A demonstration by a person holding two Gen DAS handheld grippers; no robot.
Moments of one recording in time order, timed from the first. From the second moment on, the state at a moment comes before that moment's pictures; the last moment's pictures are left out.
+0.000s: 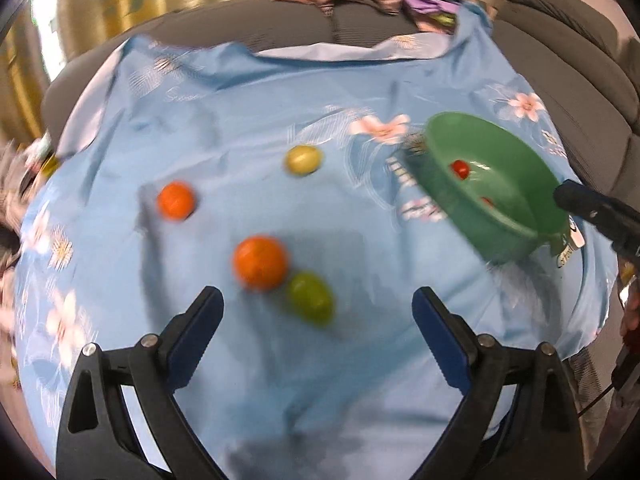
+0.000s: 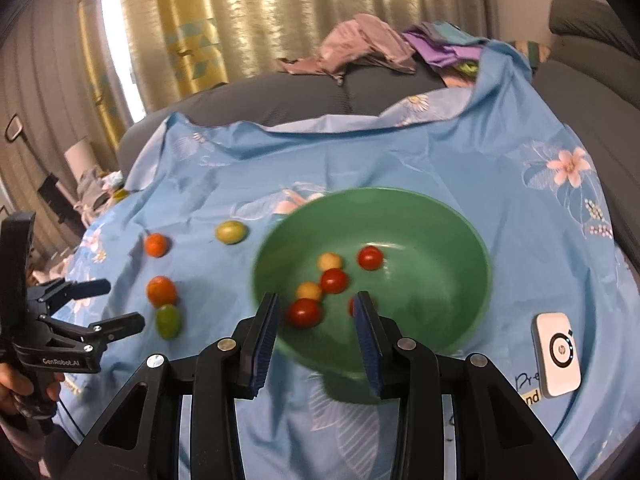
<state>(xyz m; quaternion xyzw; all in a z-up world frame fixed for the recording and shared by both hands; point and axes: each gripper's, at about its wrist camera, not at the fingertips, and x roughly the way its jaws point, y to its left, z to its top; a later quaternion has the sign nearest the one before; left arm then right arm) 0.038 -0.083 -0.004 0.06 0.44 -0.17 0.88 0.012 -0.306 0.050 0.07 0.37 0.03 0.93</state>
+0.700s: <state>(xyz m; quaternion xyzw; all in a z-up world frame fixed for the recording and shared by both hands) -0.001 -0.010 -0.020 0.01 0.46 -0.13 0.88 0.004 -0.215 0.053 0.00 0.38 0.12 0.91</state>
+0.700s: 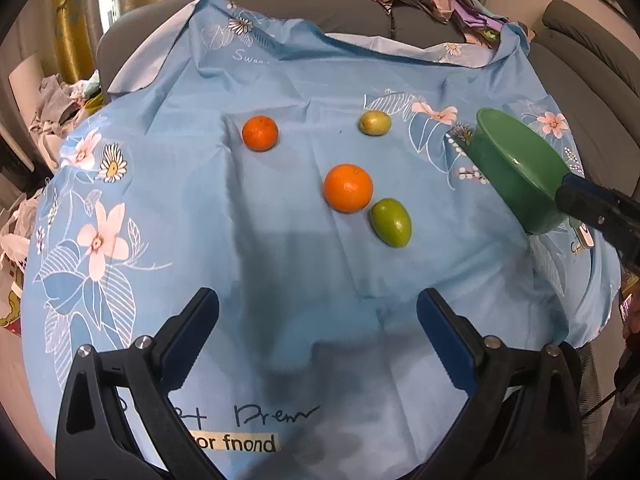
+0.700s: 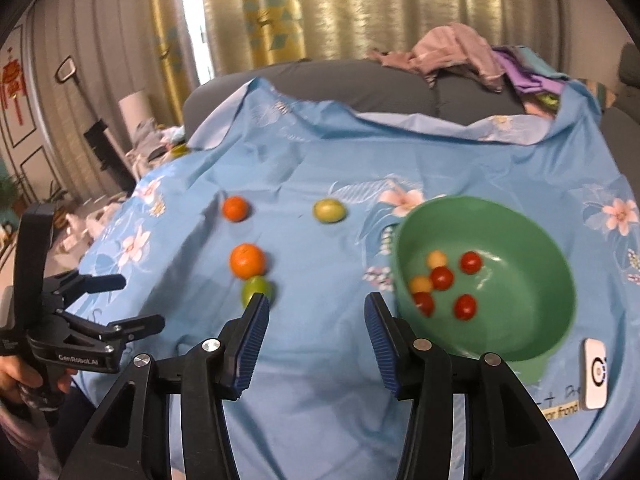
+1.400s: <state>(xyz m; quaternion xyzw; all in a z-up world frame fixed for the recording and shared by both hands) 0.032 -0.064 -0.035 0.00 0.47 -0.21 0.86 0.014 -0.219 0.024 0.02 0.42 0.13 0.90</state>
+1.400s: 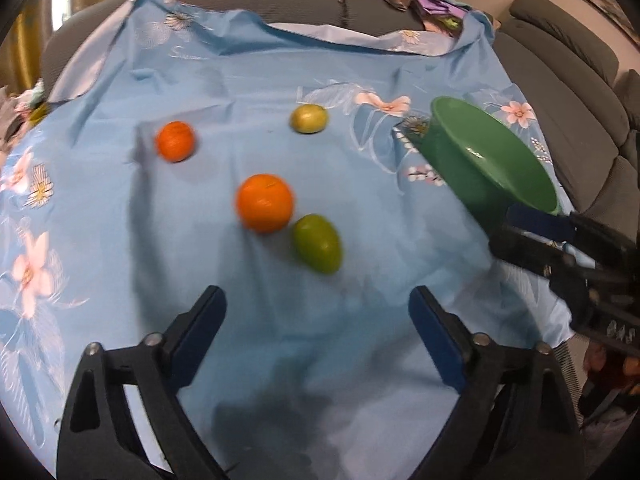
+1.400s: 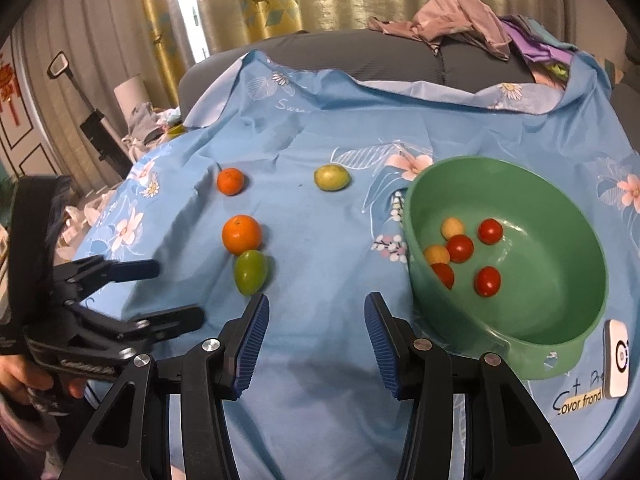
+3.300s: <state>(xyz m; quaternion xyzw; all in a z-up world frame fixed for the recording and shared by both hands) 0.100 0.022 -0.023 -0.07 0.42 -0.21 0.88 0.230 -0.163 -0.047 -0.02 0.50 0.08 0.86</state>
